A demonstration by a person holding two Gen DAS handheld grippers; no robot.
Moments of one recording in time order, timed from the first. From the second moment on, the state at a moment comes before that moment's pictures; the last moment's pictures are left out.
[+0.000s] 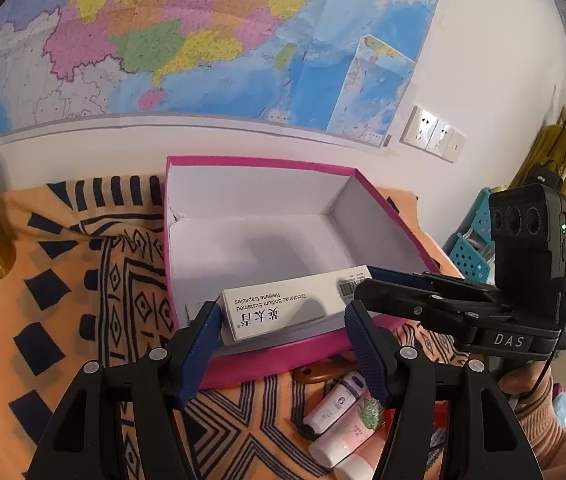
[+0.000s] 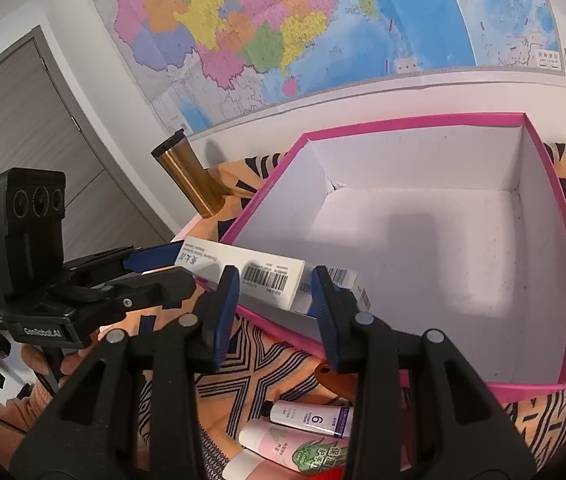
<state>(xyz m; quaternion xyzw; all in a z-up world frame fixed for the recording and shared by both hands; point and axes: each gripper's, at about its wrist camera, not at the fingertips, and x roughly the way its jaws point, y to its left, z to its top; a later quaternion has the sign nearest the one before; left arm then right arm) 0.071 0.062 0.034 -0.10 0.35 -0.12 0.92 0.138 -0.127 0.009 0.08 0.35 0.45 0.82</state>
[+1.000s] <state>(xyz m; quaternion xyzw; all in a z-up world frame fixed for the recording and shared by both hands) 0.076 0.064 0.025 -0.09 0.36 -0.07 0.93 0.151 -0.112 -0.005 0.09 0.37 0.45 0.81</state>
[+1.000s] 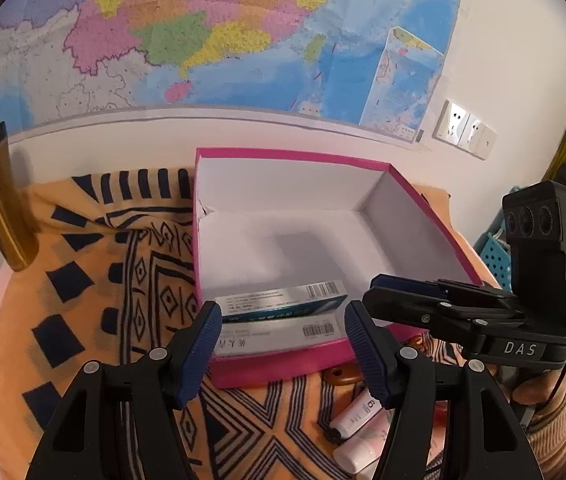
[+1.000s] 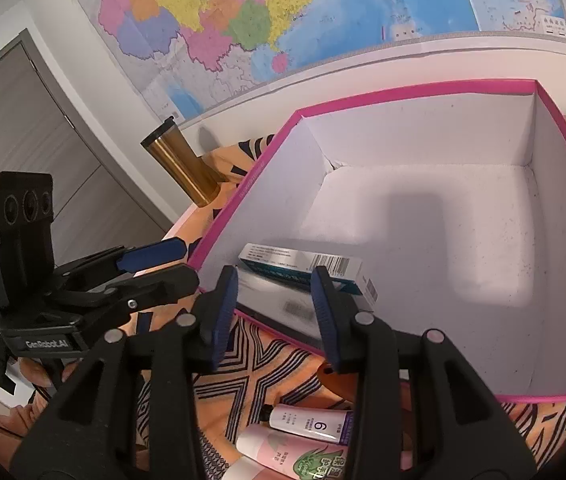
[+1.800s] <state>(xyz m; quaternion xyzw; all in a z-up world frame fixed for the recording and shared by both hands) 0.027 0.036 0.035 -0.08 0.31 -0.12 0.94 0.092 -0.171 0.016 0.06 0.31 0.44 0.84</state>
